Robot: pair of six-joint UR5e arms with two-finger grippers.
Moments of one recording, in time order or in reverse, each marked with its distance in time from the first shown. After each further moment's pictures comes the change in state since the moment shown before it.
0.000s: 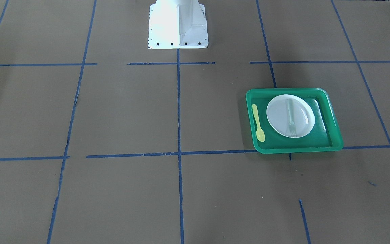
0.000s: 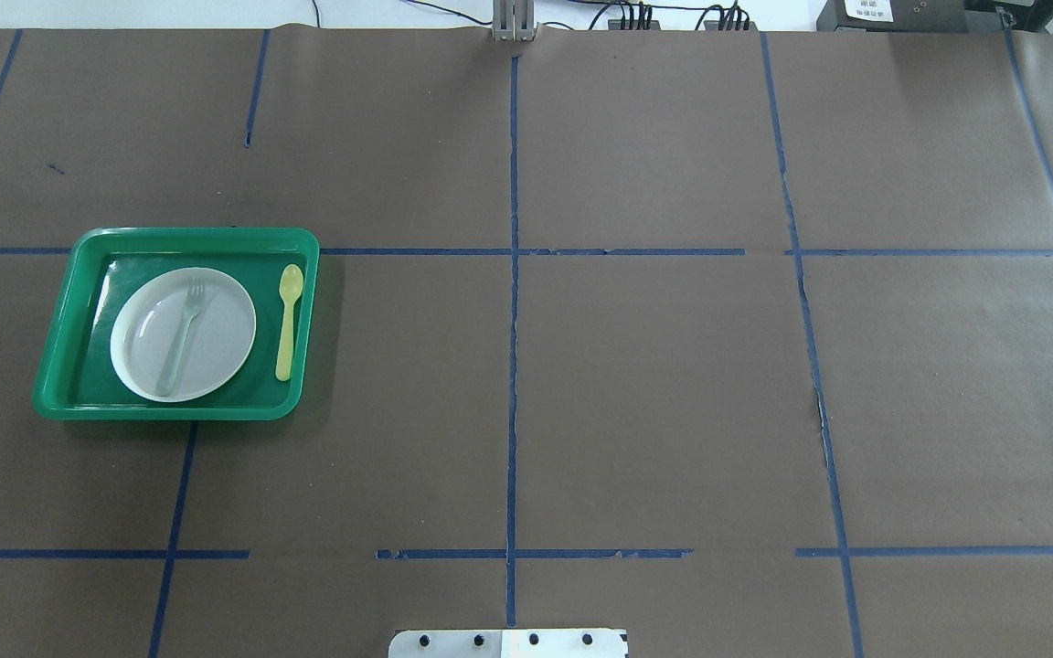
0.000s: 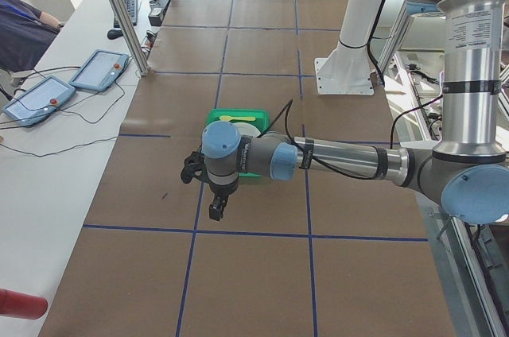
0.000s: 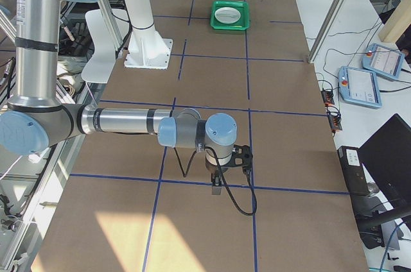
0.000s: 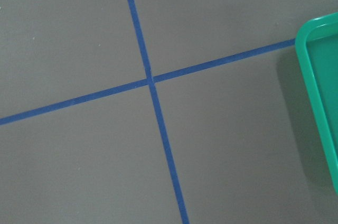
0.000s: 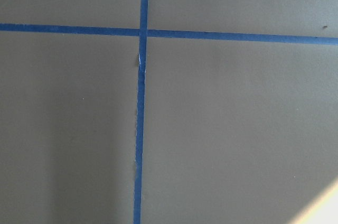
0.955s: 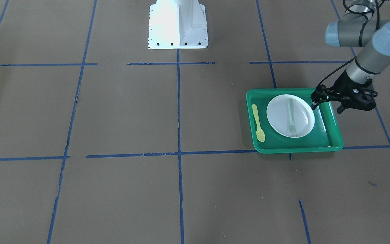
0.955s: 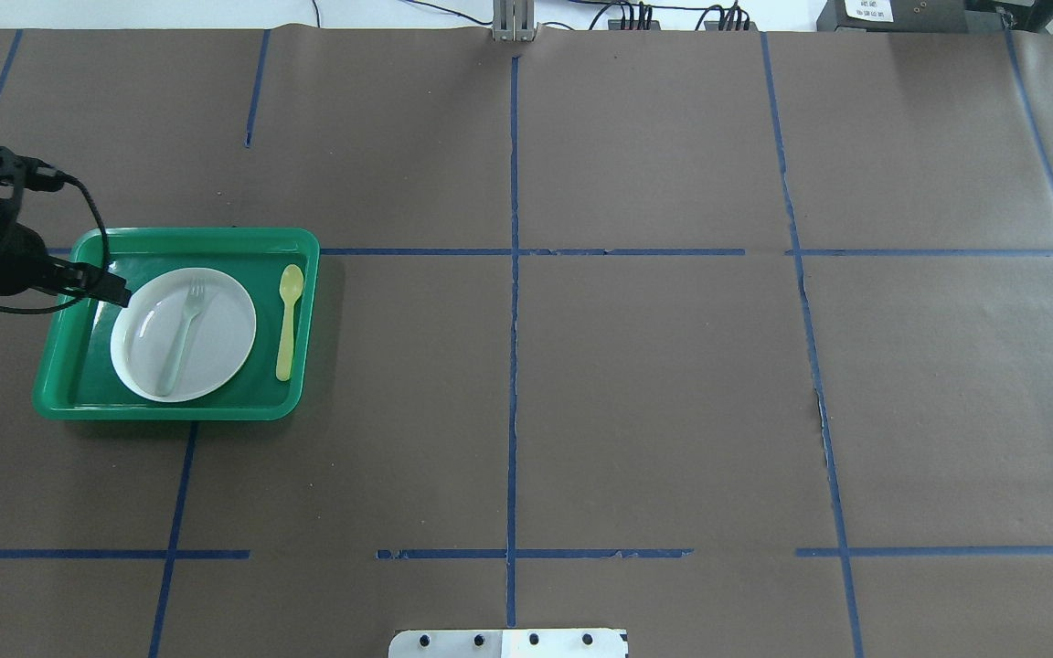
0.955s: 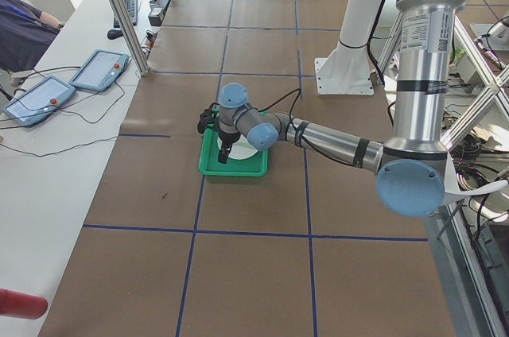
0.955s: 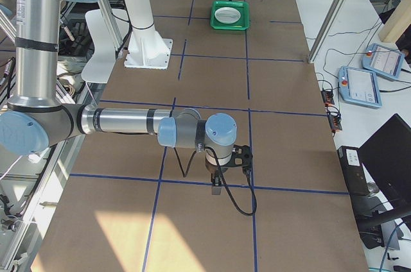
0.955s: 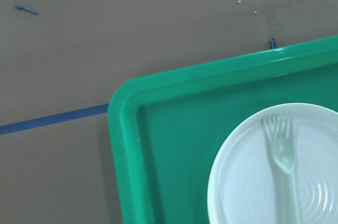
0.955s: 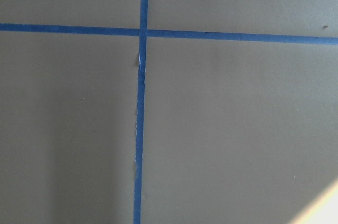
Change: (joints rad) left arm 0.526 -0.140 0.025 -0.299 0.248 -0.745; right arm 0.000 0.000 0.000 0.000 0.000 0.000
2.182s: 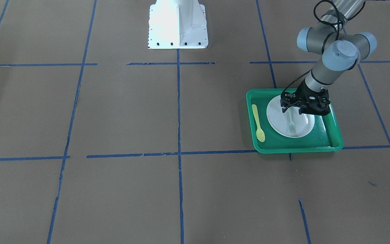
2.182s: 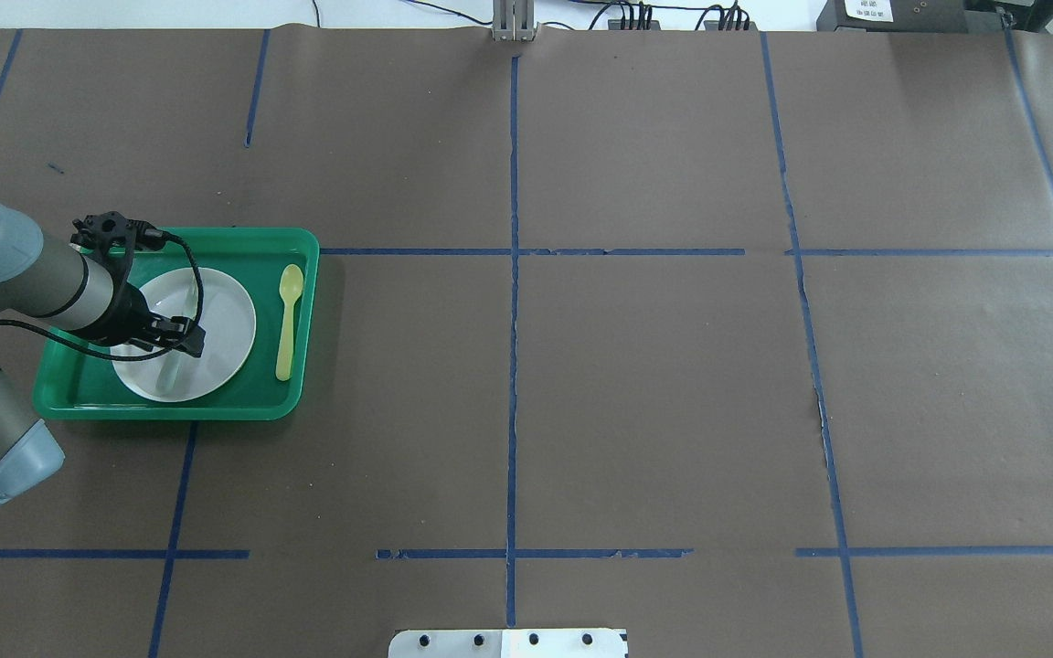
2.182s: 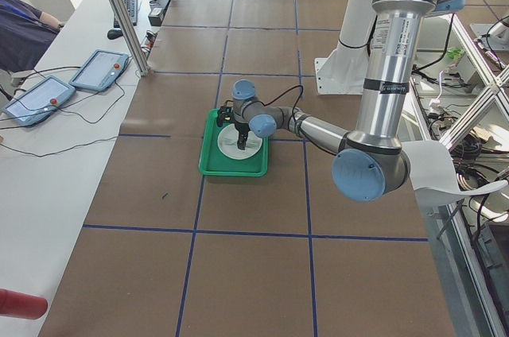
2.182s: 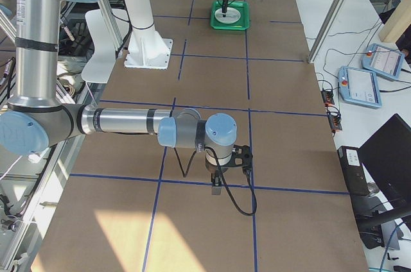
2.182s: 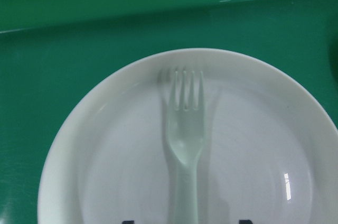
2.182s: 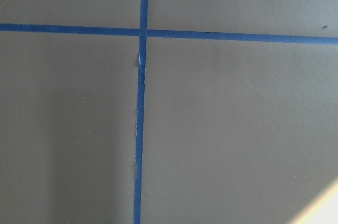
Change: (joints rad) left arm 0.149 -0.060 0.069 -0.003 0.037 -0.132; right arm 0.000 0.000 0.000 0.000 0.000 0.000
